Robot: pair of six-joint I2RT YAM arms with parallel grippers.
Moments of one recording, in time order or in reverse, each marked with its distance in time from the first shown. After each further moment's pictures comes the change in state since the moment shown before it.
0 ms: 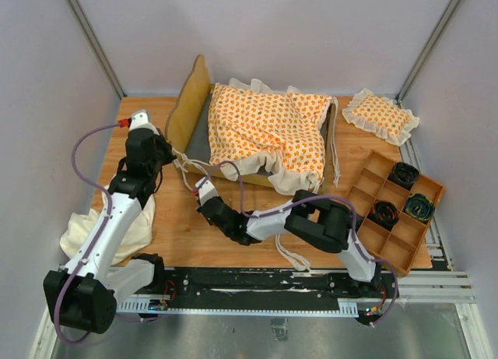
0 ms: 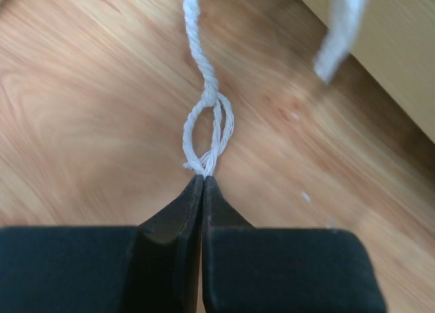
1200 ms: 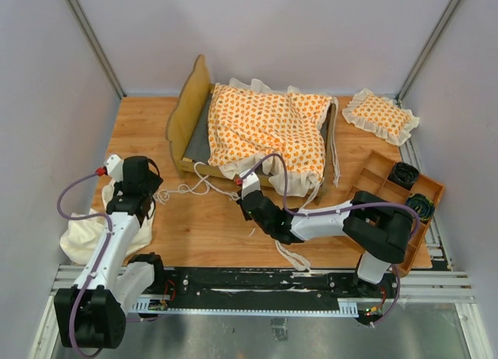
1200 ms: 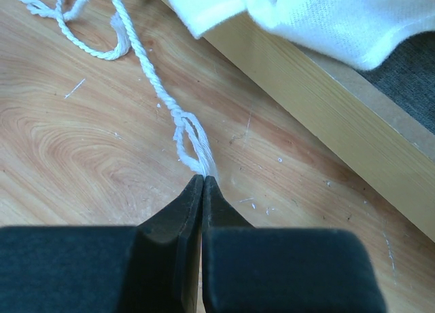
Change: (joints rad) left arm 0.161 -0.104 -0.234 -0.225 -0.291 -0.436; right arm -0.103 -0.480 -0.467 -0.060 0.021 0.085
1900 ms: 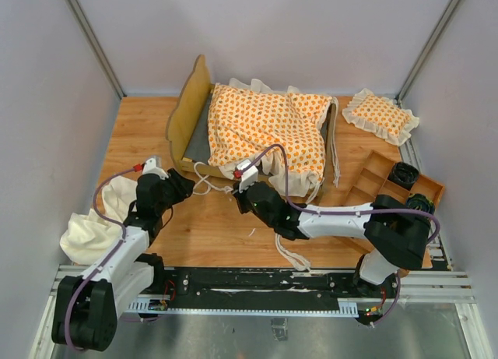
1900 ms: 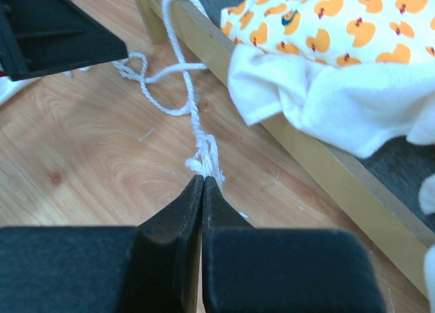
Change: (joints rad) left arm -0.126 -0.032 -0.344 0.597 0.553 0.231; right arm -0.010 -0.116 0.035 0.004 -0.118 -0.054
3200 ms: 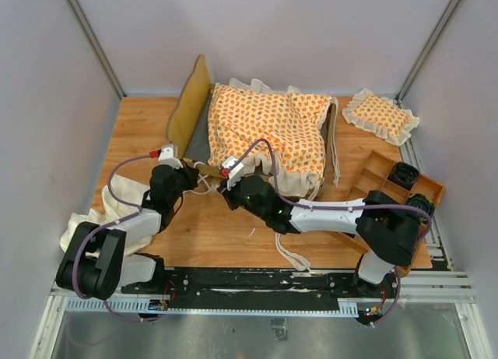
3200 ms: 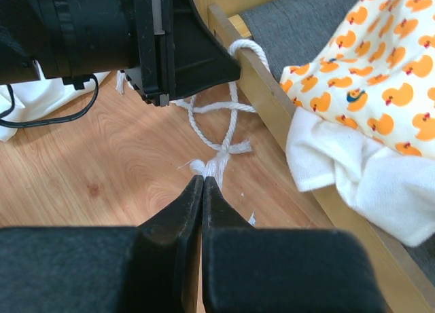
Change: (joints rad) left arm -0.105 0.379 0.052 0.457 -0.084 0.166; right arm -0.008 0.056 0.117 0.018 -0.171 -0.098
